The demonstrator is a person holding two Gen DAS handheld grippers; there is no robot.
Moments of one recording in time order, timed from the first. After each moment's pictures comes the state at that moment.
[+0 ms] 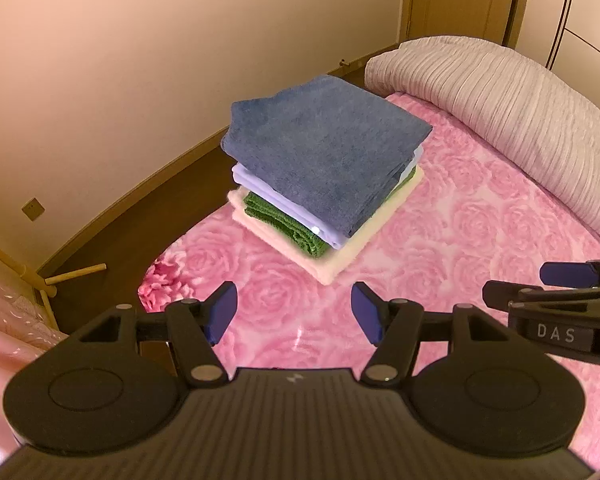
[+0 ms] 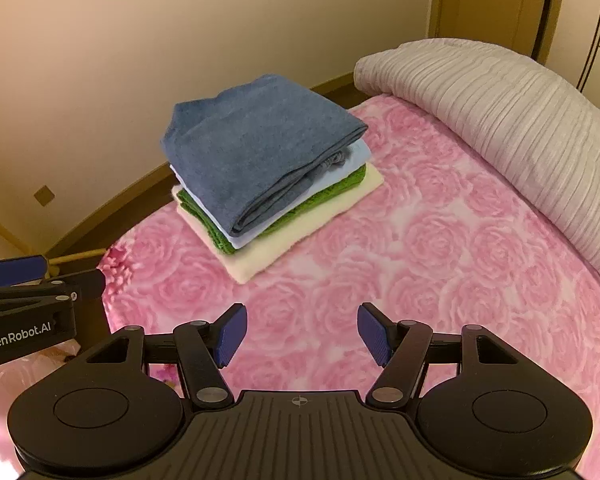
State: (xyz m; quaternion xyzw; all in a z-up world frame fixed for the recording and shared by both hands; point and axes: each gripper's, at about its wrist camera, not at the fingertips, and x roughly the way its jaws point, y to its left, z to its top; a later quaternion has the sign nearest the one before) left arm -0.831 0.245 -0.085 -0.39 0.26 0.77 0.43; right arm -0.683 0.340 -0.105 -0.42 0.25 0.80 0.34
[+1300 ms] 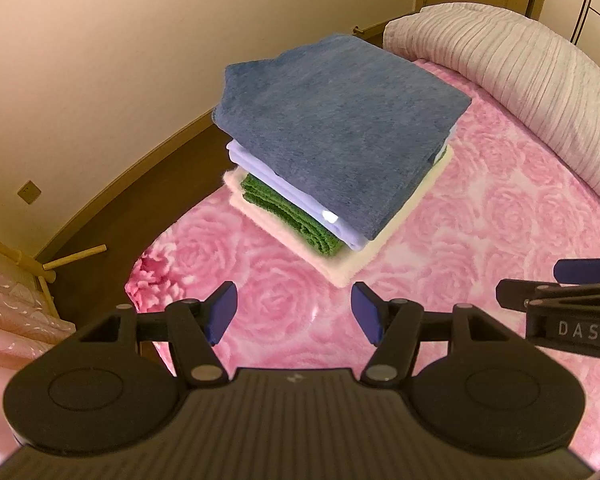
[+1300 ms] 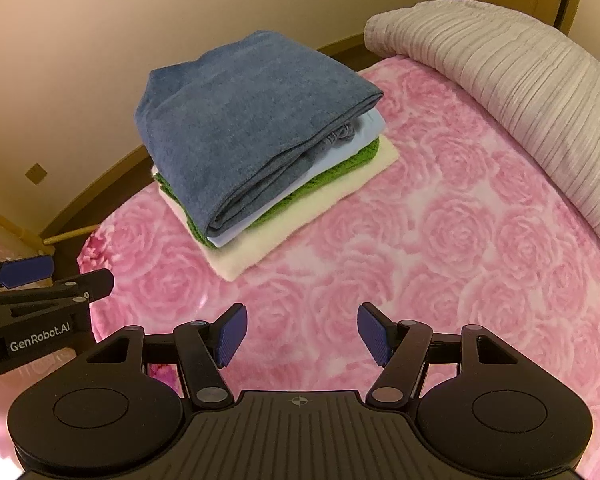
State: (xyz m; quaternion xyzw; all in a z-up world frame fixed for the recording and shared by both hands) left arm -0.865 0.301 -0.142 -0.42 0.29 0.76 0.40; right arm -0.722 0.405 -0.154 -0.47 0.28 0.78 0.32
